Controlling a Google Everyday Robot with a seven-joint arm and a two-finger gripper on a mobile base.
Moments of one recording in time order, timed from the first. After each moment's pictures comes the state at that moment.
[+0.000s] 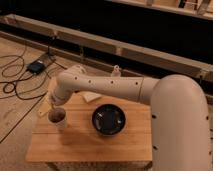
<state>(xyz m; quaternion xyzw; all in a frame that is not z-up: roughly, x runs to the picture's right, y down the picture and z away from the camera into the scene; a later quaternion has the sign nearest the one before) -0.275 0.105 0.735 0.14 -0.42 -0.80 0.40</state>
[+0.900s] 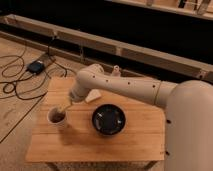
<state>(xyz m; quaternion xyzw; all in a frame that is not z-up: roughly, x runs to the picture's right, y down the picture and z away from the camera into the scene) -0.166 0.090 0.780 0.09 -0.39 -0.80 0.46</state>
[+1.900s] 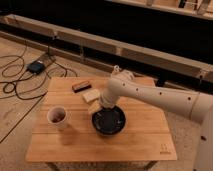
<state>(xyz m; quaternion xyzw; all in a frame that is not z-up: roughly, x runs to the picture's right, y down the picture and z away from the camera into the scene) -0.008 0.127 0.798 -0.02 -0.34 -0.75 0.56</state>
